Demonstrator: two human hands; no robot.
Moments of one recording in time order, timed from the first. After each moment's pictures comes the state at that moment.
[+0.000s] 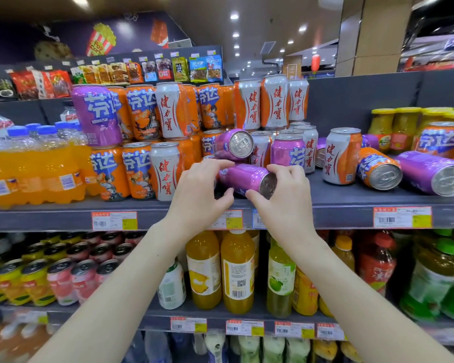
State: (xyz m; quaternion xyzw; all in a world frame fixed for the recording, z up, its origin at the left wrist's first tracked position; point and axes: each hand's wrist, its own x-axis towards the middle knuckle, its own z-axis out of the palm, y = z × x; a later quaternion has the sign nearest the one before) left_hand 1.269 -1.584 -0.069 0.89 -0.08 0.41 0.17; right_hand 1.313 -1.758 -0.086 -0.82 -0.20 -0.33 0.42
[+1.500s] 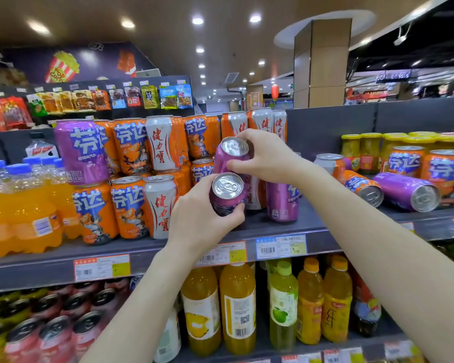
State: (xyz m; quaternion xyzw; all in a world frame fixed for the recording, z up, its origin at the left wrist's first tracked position) left_hand 1.274 -1.581 -0.051 0.85 -0.08 0.43 0.30; right_hand 1.372 -1.742 0.045 -0.85 -0.37 -0.25 0.29
